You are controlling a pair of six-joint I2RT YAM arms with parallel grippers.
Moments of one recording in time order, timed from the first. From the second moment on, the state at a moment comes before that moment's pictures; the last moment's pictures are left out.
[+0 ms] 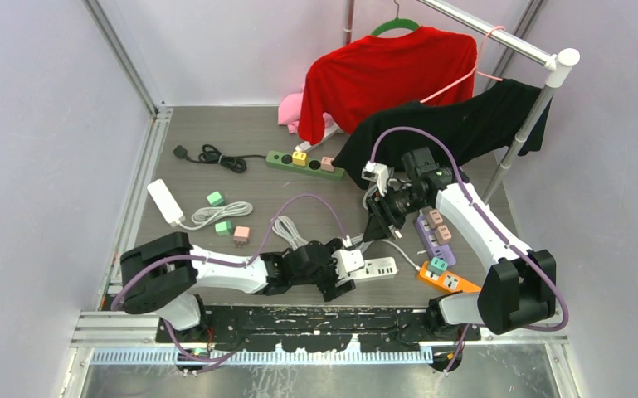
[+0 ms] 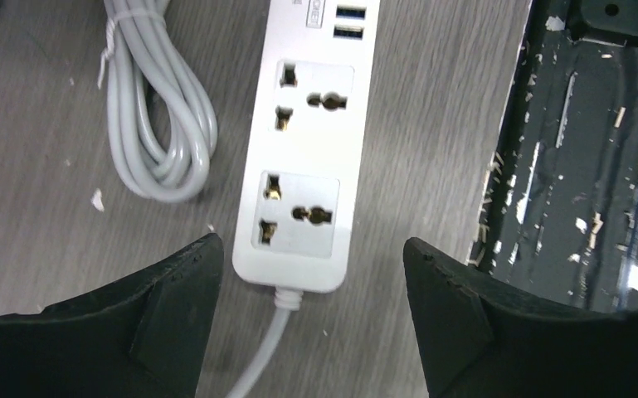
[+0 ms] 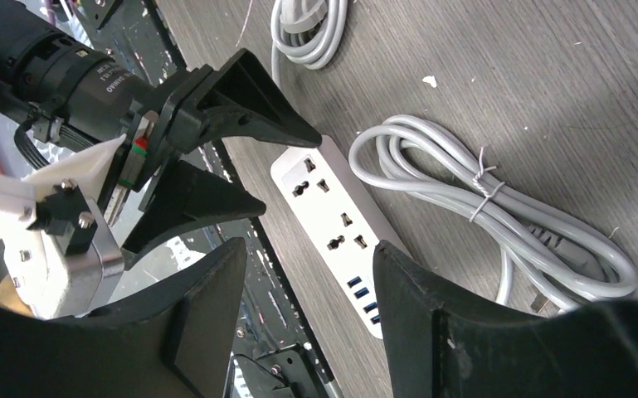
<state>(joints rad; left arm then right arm) -1.24 1.55 0.65 0.33 0.02 0.08 0.27 1.33 1.06 -0.97 -0.80 -0.43</state>
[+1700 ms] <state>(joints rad) -0.64 0.97 0.60 -0.20 -0.28 -0.35 0.12 1.17 1.08 -0.85 -0.65 -0.28</state>
